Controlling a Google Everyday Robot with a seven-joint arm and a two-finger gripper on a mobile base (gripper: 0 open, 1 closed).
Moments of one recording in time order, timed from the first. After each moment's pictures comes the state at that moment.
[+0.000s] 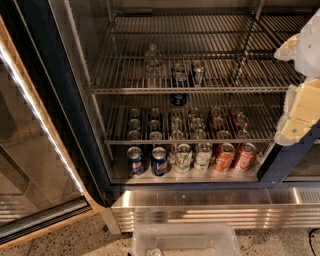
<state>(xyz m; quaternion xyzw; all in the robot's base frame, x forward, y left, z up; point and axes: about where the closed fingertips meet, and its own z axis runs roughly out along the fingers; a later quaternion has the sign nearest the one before) 0.439 -0.215 0.983 -0.60 0.78 -0.04 0.17</state>
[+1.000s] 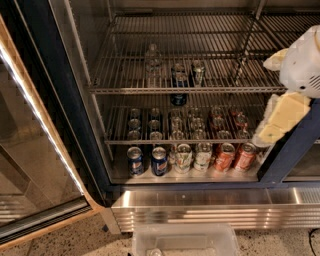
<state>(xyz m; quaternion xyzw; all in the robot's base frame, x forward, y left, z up) 0.461 -0.202 0.952 -0.58 0.78 -0.01 0.23</state>
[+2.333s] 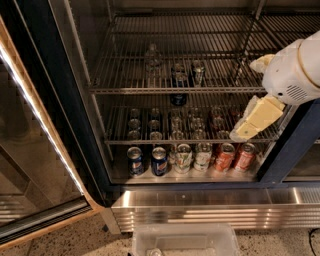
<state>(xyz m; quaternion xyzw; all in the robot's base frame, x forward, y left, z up) 0.489 -0.180 0.934 -0.55 0.78 0.03 0.31</state>
